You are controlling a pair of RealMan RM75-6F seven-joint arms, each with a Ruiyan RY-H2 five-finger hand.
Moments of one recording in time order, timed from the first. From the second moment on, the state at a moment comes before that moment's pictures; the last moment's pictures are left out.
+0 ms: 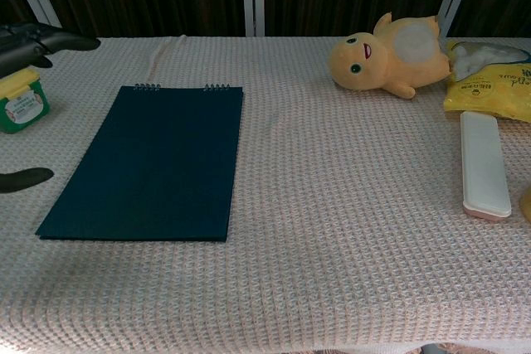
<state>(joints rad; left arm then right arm) -0.29 -1.42 0.06 -1.63 1.84 1.42 0.27 0.15 -1.40 0.14 -1.25 -1.77 2.00 0.34</state>
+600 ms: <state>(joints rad) -0.32 -1.60 0.10 -1.42 1.75 1.23 0.30 0.10 -1.38 0.06 -1.21 -1.73 1.89 0.33</state>
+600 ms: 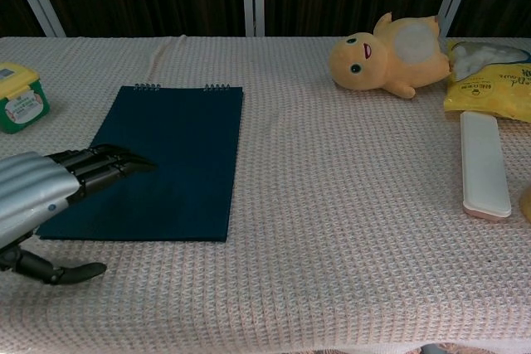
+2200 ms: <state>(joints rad) -0.32 -1.63 0.08 -1.37 1.68 1.24 0.47 0.10 -1.39 0.07 -1.18 -1.72 1.85 0.33</state>
